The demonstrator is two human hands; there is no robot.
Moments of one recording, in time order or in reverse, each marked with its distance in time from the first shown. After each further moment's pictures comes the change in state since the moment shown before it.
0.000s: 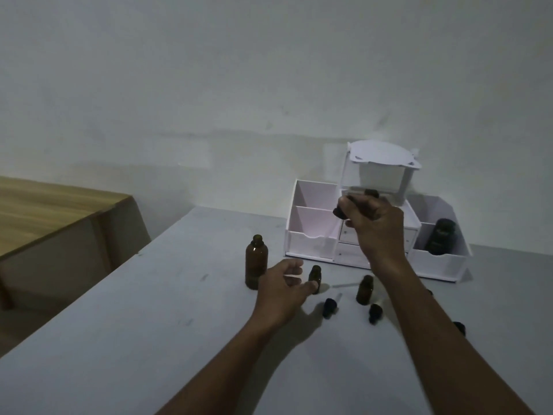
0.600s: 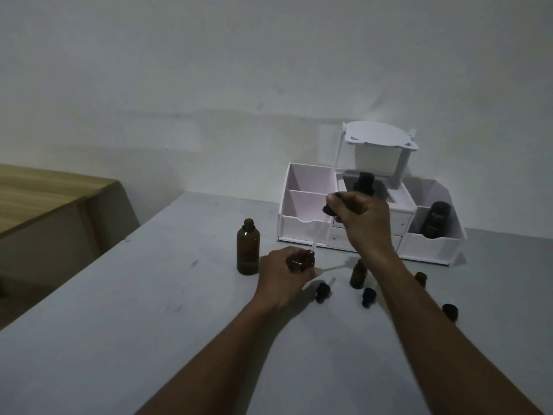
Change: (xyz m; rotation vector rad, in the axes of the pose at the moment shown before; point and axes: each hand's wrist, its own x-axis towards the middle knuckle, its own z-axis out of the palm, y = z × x) left_hand 0.010 0.002 0.024 0.037 -0.001 -0.044; right_hand -0.002 0.028 0.002 -0.112 -0.058 0.050
